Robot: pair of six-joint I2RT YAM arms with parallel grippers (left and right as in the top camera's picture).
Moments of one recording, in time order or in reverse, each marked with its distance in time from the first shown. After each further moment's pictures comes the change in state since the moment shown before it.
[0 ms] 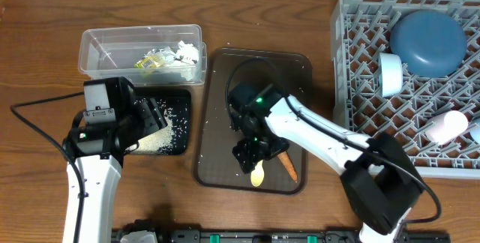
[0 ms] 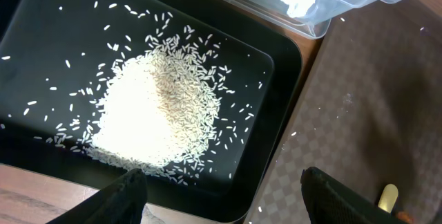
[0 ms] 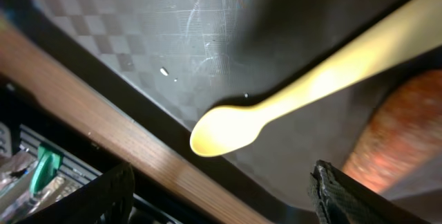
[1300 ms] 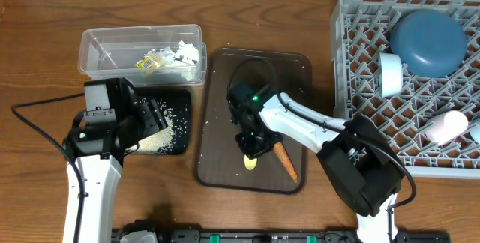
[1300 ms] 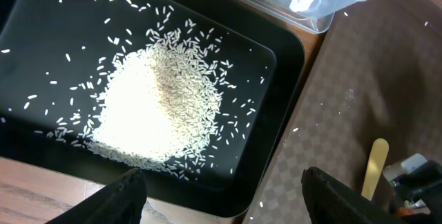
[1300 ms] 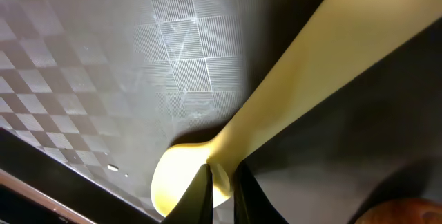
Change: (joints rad) left arm 0.000 0.000 0.000 -0.015 0.000 0.000; right arm -0.037 0.127 -0.014 0.179 0.039 0.035
